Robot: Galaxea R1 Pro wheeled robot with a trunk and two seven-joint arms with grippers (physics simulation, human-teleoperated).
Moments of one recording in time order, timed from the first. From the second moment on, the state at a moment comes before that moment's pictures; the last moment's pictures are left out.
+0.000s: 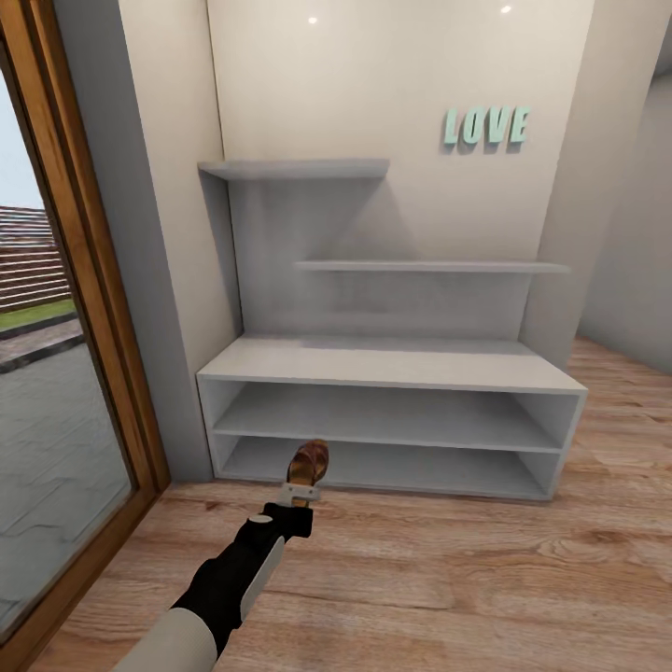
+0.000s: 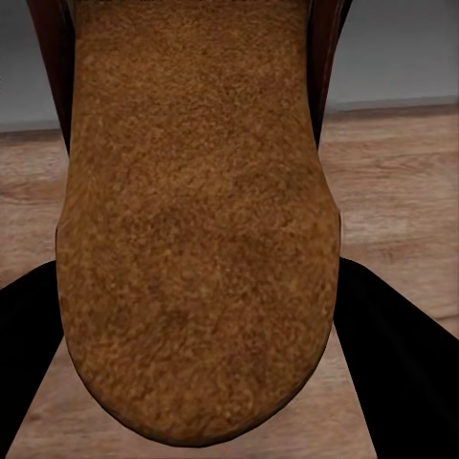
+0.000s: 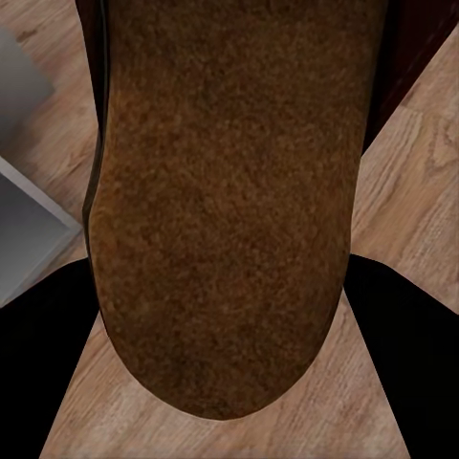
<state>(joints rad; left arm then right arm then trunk) -0.57 -0.14 -0.30 -0.74 0.16 0.40 0.11 -0.43 -0.90 -0.96 -0.53 -0.15 0.58 0.29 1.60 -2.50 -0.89</state>
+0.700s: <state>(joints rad) -0.57 -0.14 -0.30 -0.82 0.16 0.40 0.11 -0.43 -0.90 -0.96 -0.54 -0.15 0.58 0.29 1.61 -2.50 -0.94</state>
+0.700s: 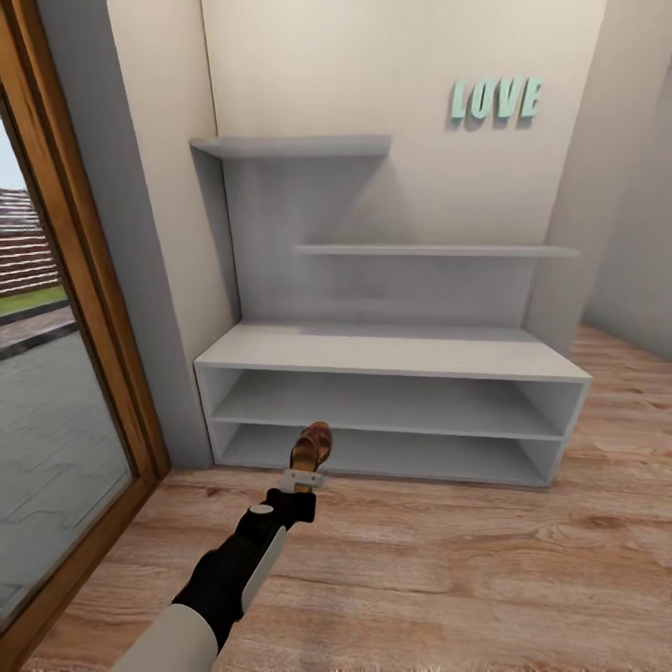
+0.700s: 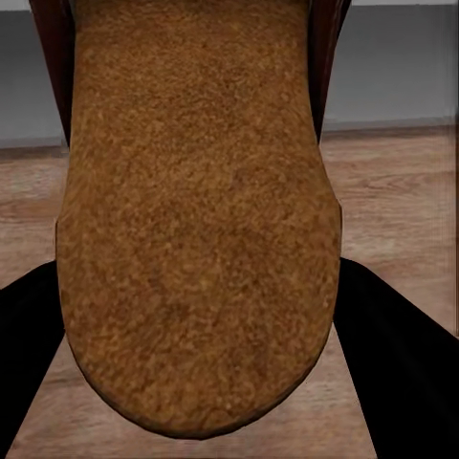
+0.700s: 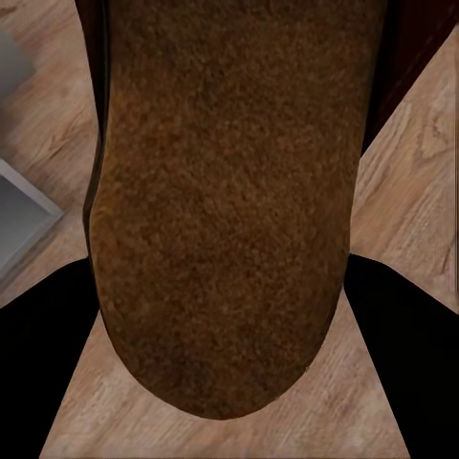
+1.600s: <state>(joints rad) -0.57 -0.14 -0.30 -0.90 0.16 0.40 0.11 -0.43 -0.90 -0.96 -0.54 -0.15 0.58 0.29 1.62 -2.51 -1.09</state>
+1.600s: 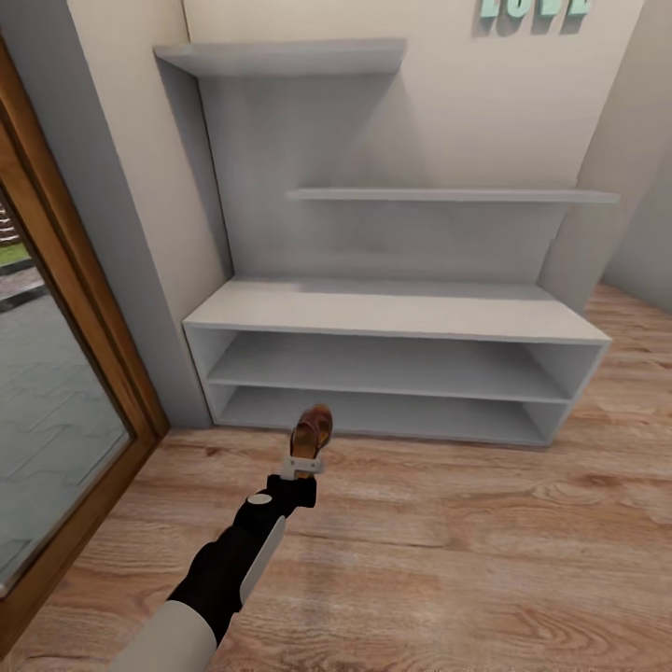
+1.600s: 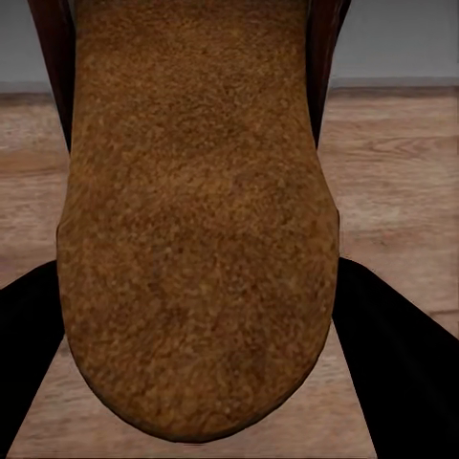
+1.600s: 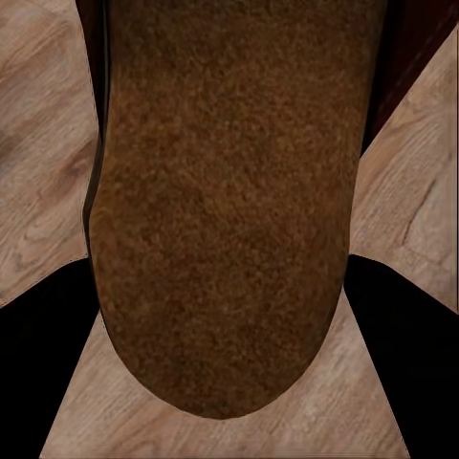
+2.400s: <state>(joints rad) -0.57 -0.14 -0.30 -0.90 0.16 0.32 0.11 -0.43 -0.90 -0.96 -0.54 -0.15 0.58 0.29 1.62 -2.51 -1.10</state>
